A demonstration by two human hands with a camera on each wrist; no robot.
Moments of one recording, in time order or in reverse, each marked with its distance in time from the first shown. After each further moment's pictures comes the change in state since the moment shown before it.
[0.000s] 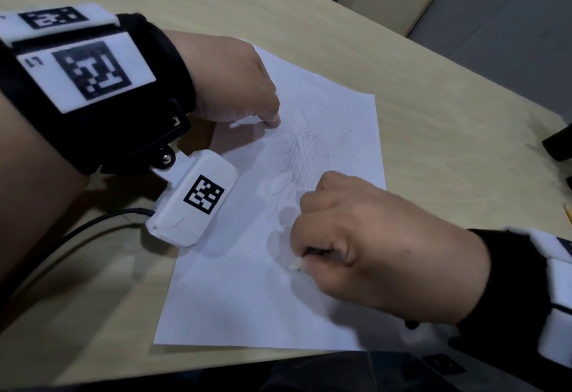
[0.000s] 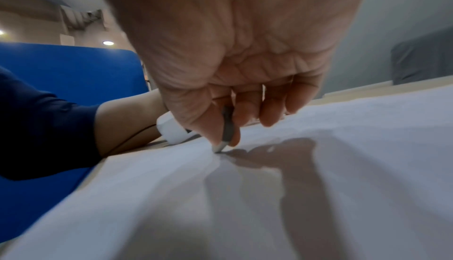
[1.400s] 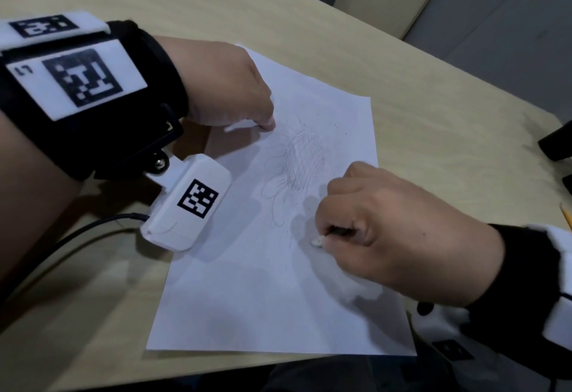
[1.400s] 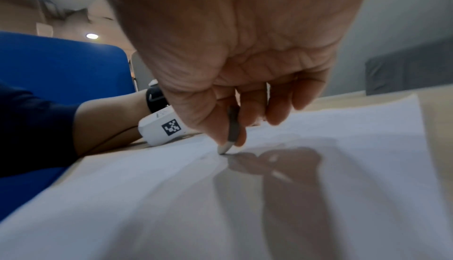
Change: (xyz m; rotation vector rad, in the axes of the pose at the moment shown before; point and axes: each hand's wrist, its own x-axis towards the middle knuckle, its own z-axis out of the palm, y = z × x) left_hand -0.008 0.002 -0.002 -0.014 -0.027 -0.006; right_hand -0.012 0.020 -0.007 -0.057 0.045 0.155
